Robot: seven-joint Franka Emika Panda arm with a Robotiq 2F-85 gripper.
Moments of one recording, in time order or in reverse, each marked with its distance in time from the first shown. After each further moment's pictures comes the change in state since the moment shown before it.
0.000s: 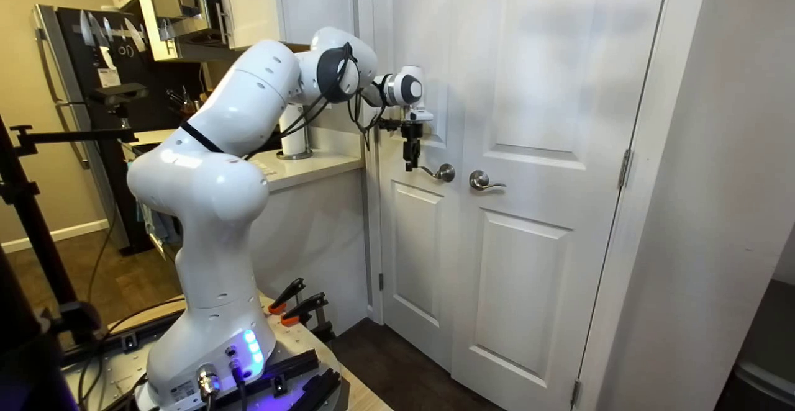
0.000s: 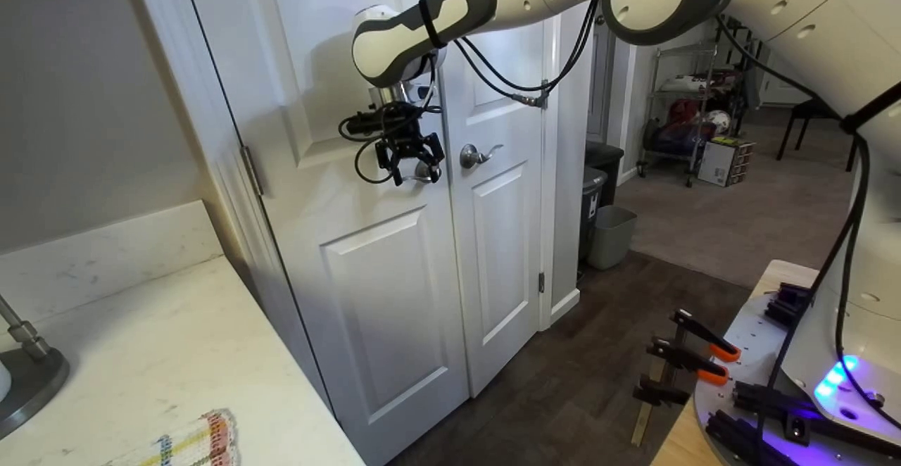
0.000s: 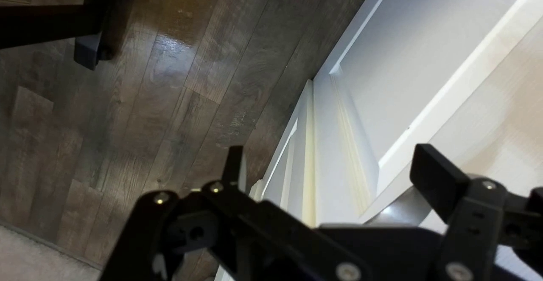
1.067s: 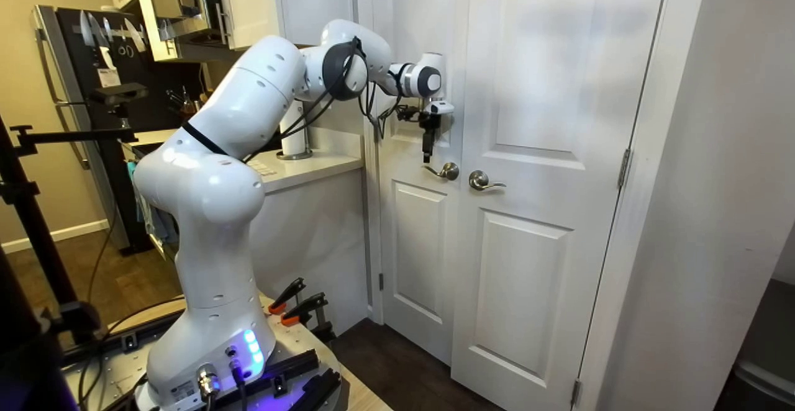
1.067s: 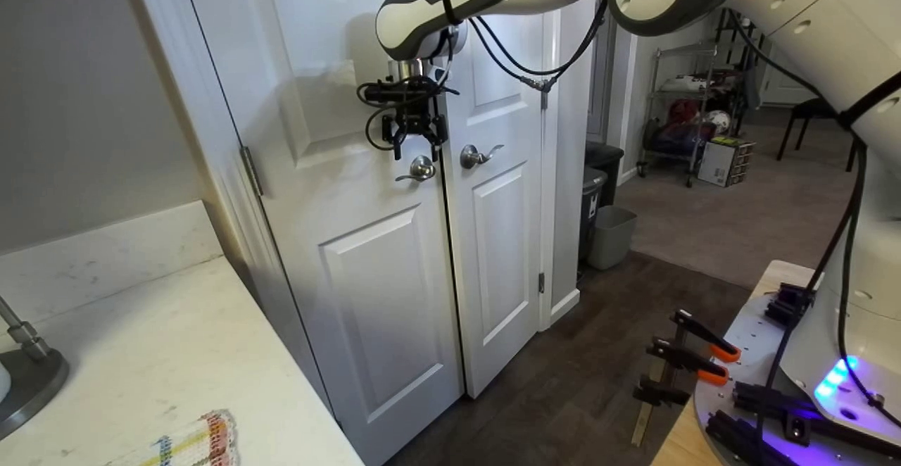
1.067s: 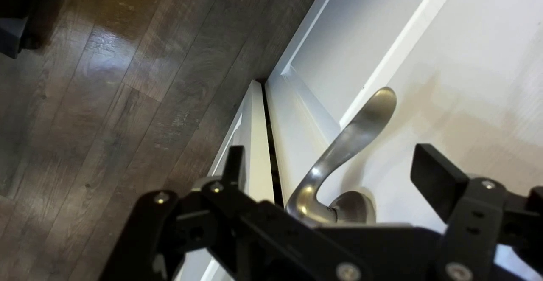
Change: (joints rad) arm -0.108 -0.025 0.022 0.021 0.094 0.094 -0.204
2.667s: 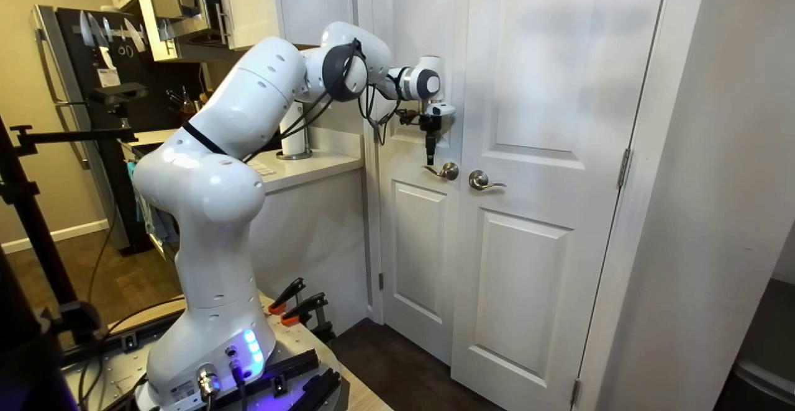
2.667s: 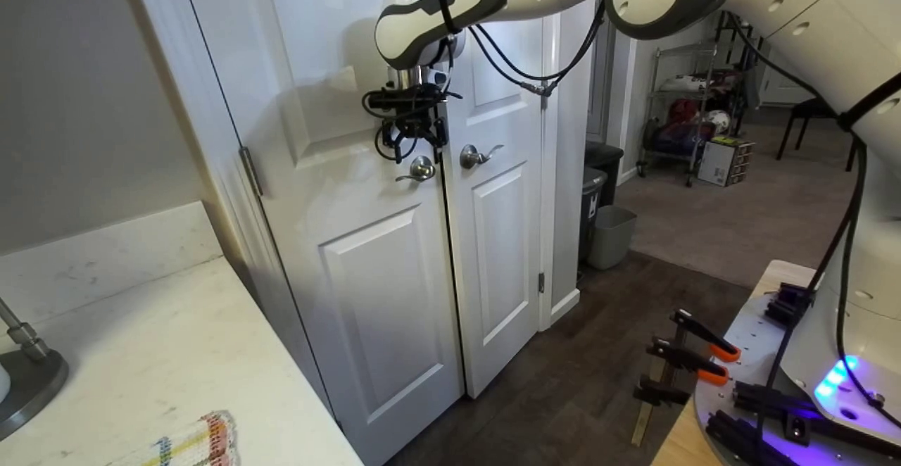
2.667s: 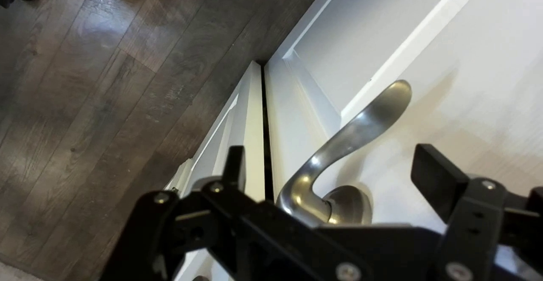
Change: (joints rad) arm 0.012 0.008 -0.009 -0.014 -0.041 0.035 -0.083
